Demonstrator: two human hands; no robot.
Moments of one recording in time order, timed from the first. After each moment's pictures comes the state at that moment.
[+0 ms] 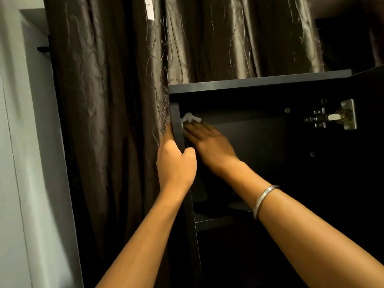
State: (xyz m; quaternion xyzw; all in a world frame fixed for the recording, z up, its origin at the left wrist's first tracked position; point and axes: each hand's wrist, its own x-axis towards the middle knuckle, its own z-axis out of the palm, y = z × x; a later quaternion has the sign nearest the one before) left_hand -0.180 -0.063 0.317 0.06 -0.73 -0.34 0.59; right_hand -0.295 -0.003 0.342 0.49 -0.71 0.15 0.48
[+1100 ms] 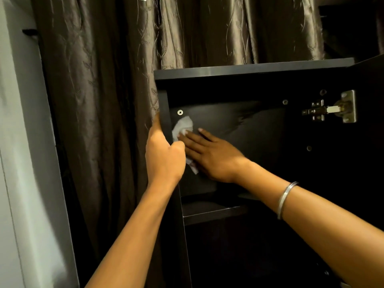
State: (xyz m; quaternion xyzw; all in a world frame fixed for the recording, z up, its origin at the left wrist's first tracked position) left_hand -0.181 -0.056 0.315 0.07 -0.71 -0.37 0.59; right_hand -0.339 0.013 0.307 0.56 -0.63 -0.06 0.53
